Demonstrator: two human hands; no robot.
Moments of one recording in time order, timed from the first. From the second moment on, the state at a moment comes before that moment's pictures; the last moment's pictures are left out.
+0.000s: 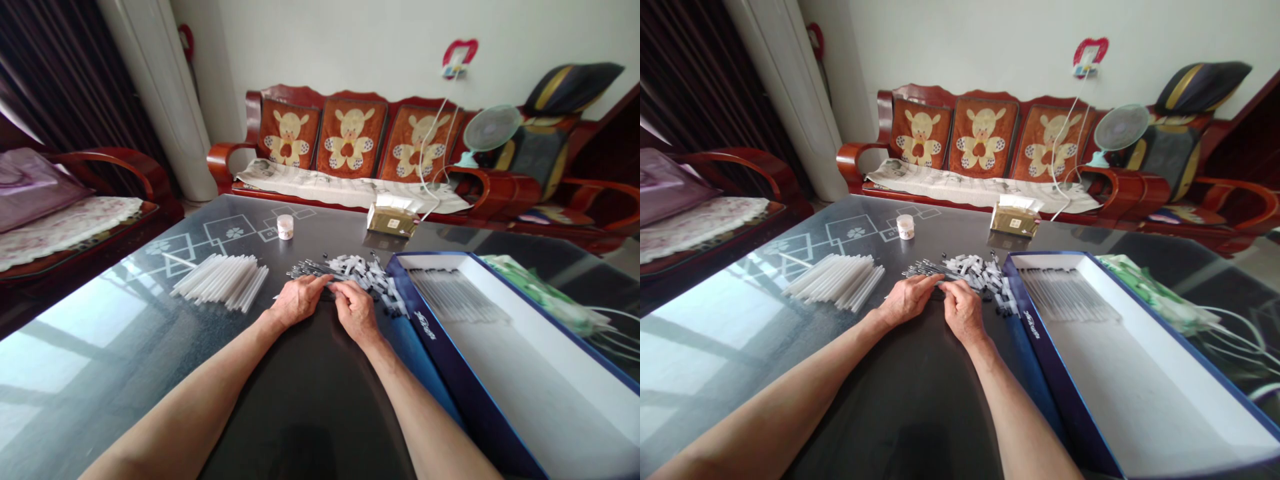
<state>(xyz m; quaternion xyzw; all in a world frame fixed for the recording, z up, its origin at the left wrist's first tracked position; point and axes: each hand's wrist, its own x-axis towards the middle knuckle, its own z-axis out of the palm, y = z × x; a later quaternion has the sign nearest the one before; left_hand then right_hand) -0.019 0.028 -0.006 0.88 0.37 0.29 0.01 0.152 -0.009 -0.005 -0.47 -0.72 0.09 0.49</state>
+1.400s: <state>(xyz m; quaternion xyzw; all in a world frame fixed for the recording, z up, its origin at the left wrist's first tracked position) -0.023 0.032 -0.007 0.80 0.45 0.38 0.02 0.136 0.029 0.021 -0.56 -0.57 0.29 0.53</state>
